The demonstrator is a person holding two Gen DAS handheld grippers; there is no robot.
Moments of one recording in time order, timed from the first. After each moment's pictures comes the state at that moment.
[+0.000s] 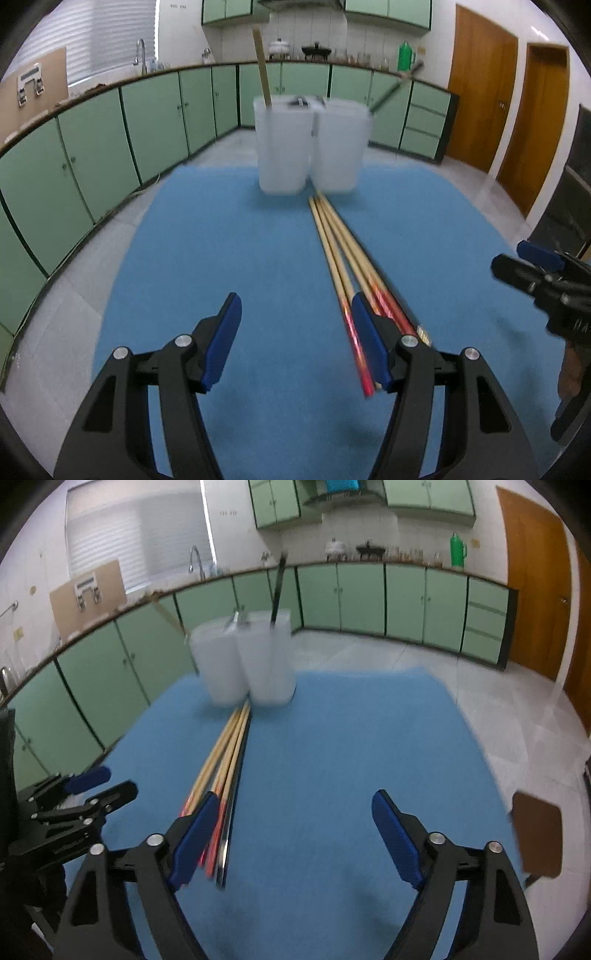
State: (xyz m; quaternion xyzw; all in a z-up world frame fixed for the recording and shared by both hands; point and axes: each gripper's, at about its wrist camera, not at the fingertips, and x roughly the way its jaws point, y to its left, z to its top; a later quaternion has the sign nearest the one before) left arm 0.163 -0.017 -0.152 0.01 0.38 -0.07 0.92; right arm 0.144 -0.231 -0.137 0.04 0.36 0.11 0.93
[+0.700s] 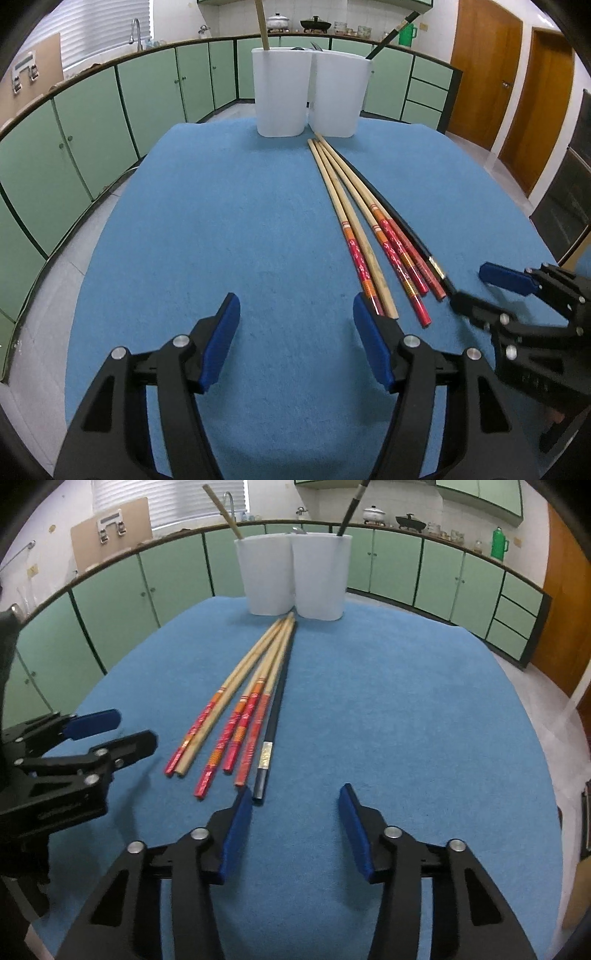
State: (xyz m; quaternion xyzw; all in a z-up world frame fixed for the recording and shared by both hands) left arm 0.148 -0.018 -0.186 0.01 0.42 -0.07 0.90; right arm 0.120 -0.190 -0.185 -0.04 0.42 0.14 0.90
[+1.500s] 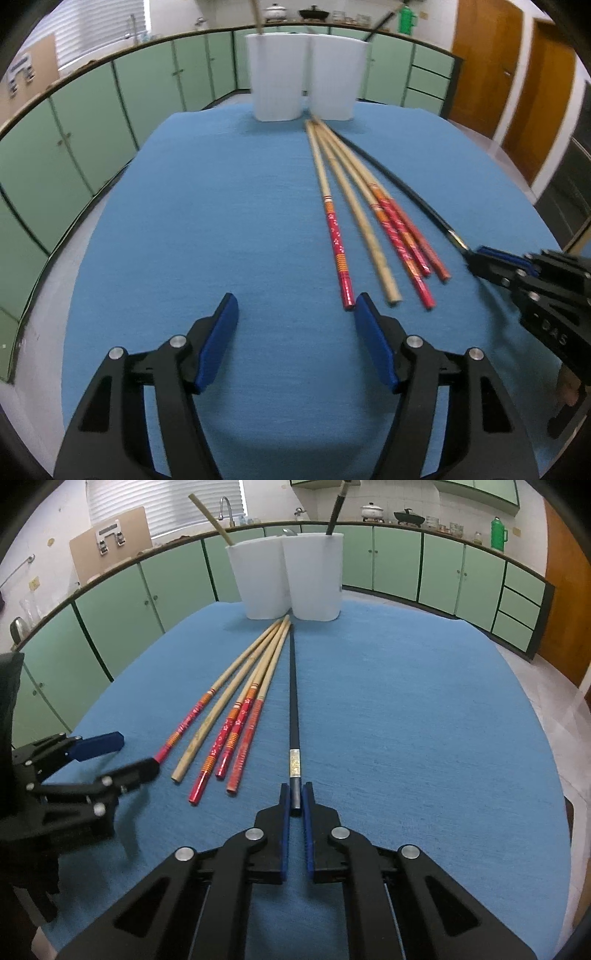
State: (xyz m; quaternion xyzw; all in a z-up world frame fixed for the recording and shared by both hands) left arm 0.148 -0.024 -0.193 0.02 0.44 -0.06 0.89; right arm 0.126 -0.199 -0.186 -0.01 0.42 0.16 0.89
